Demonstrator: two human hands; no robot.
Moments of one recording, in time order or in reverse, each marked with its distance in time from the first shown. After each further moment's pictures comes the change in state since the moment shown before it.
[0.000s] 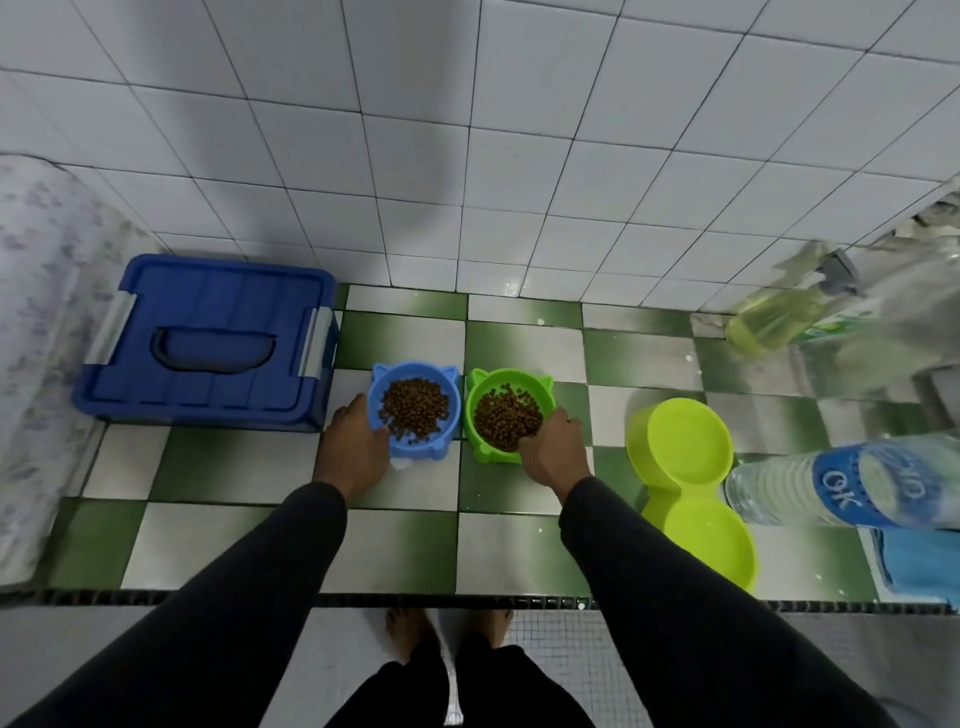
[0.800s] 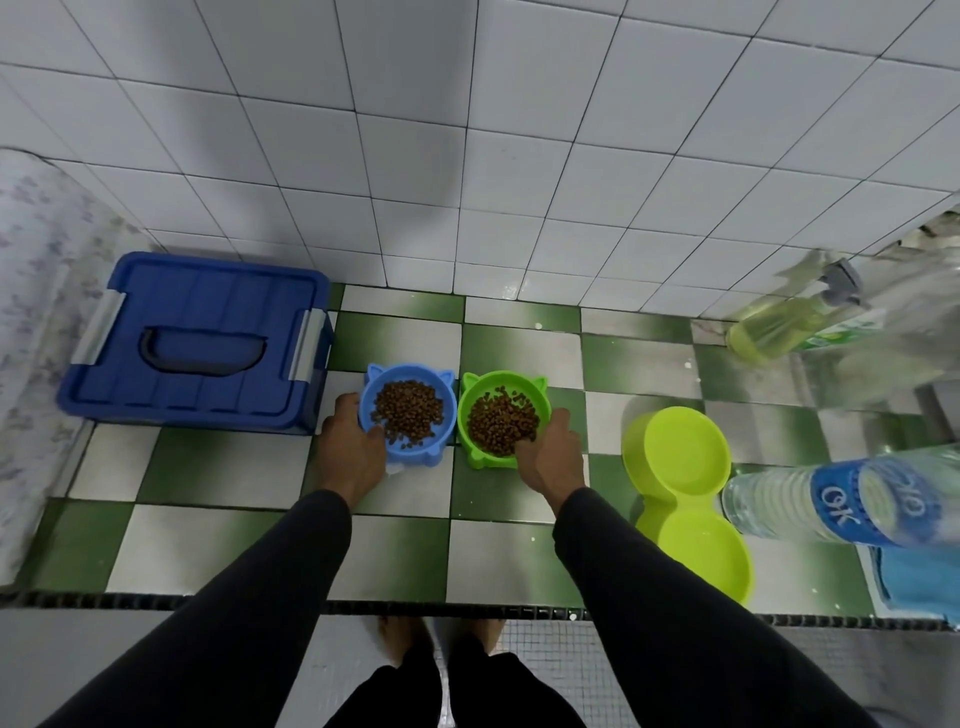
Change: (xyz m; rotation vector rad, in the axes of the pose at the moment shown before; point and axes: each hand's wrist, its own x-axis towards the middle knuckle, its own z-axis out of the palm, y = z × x) left_hand 0.005 -0.001 0.020 -0.249 0.137 -0.169; right_hand -0.001 0.002 0.000 0.152 0.037 0.008
